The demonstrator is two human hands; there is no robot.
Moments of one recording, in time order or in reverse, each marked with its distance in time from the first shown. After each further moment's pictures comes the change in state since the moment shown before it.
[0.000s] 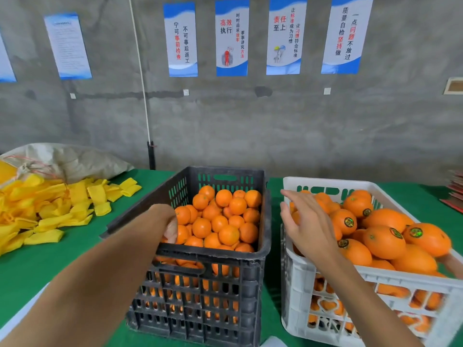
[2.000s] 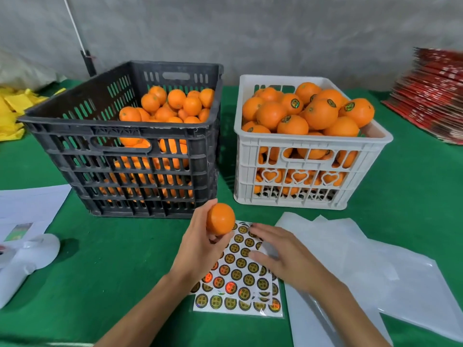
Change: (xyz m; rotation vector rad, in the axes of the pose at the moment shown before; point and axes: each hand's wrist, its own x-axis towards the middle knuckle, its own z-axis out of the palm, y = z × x) left_hand -0.108 0.188 0.321 -1.172 0.704 0.791; right_hand -0.284 -0.001 -0.069 0.153 -0.816 0.351
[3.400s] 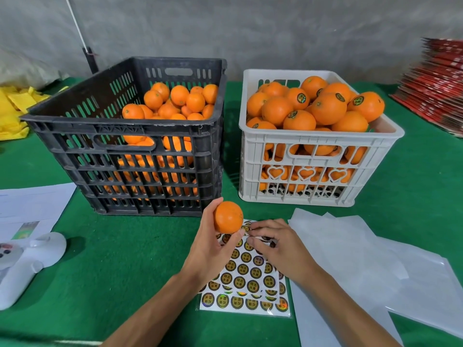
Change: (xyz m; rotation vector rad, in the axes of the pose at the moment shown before) left_hand -0.004 -0.003 0.010 -0.241 -0.065 -0.074; right_hand 0.030 0.002 0.030 0.203 0.230 0.027
